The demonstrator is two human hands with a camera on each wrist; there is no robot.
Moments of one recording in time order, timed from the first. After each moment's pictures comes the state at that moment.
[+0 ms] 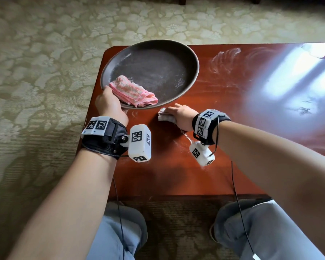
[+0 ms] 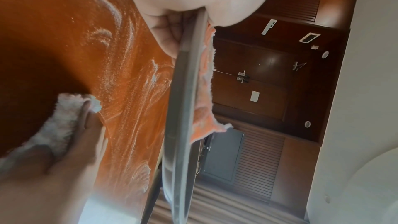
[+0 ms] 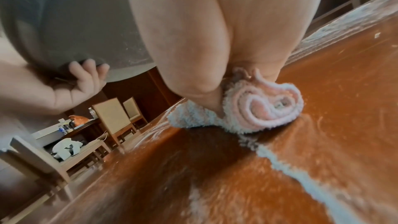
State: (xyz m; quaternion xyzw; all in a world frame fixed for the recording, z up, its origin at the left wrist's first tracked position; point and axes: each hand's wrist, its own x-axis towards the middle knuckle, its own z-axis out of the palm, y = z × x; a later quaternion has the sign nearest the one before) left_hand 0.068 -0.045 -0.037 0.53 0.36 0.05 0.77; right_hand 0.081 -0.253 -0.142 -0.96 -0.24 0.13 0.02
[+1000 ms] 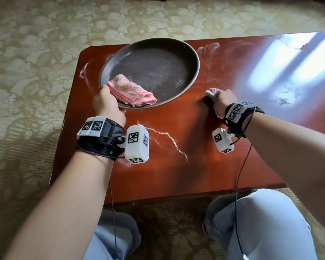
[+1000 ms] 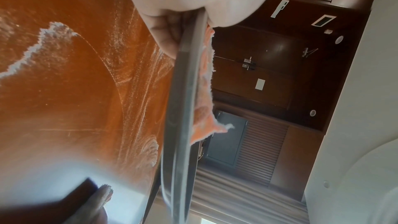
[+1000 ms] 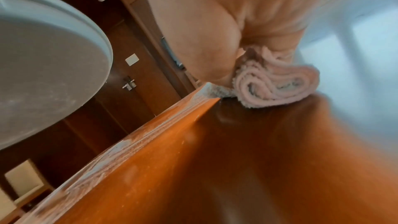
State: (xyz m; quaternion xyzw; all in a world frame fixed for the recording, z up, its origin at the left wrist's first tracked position) left_hand 0.069 -0.100 -0.039 0.52 0.33 0.00 0.78; right_hand 0.078 -0.434 -0.153 -0.97 0.19 0.14 0.09
